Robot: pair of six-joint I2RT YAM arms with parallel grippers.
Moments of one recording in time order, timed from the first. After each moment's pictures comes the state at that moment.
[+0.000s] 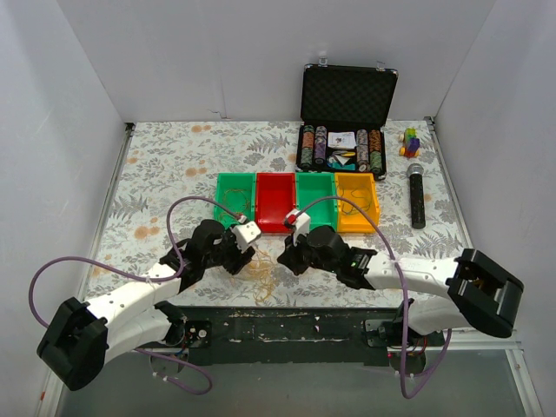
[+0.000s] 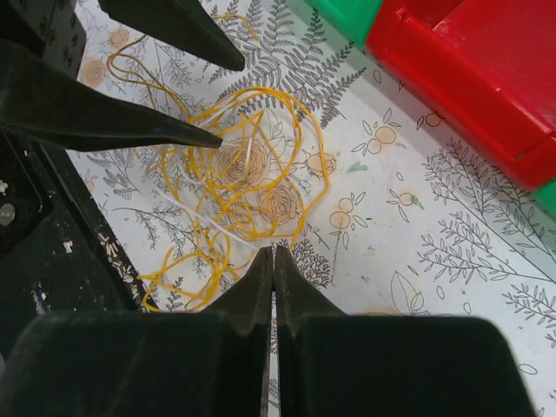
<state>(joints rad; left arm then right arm) -0.64 0.99 0.40 -0.07 0.22 0.28 1.07 1.33 0.56 0.28 -0.03 0.34</state>
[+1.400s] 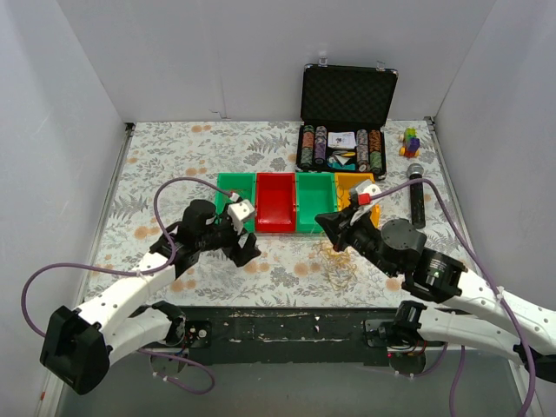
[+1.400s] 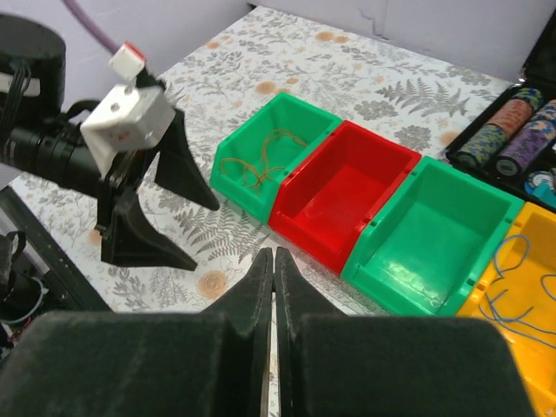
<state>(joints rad) -0.54 0.97 0.57 -0.22 0.44 0.20 1.13 0.70 0.80 -0.19 0.37 0.19</state>
